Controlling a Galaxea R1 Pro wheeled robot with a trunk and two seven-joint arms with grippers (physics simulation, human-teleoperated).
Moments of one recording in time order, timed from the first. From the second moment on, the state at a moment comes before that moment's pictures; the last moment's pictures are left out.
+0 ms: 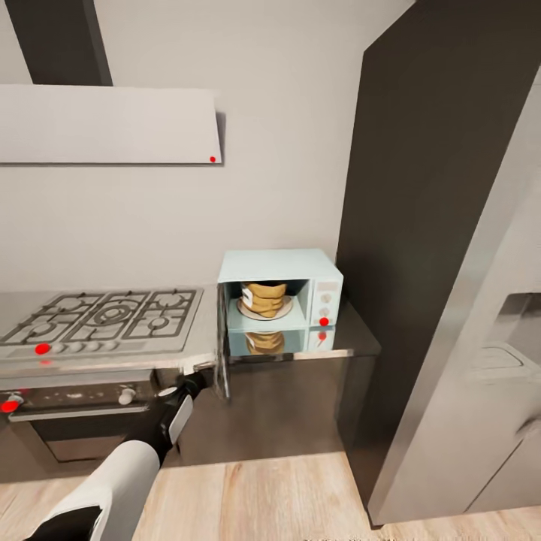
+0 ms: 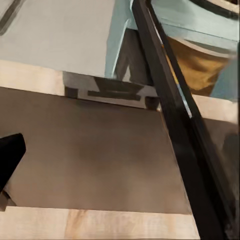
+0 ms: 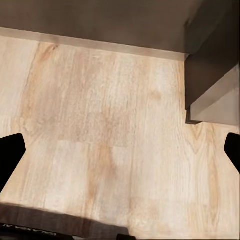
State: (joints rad) left arm -0.76 -0.10 0.19 -0.50 0.02 0.10 -0.02; right arm -0.09 -0.02 0.67 -0.48 -0.32 -0.31 -0.29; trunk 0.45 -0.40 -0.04
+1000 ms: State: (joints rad) left arm -0.80 -0.17 0.20 -0.52 0.03 0.10 -0.01; right arm -0.09 -0.01 0.67 -0.47 -0.31 -0.31 -0.29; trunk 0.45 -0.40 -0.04
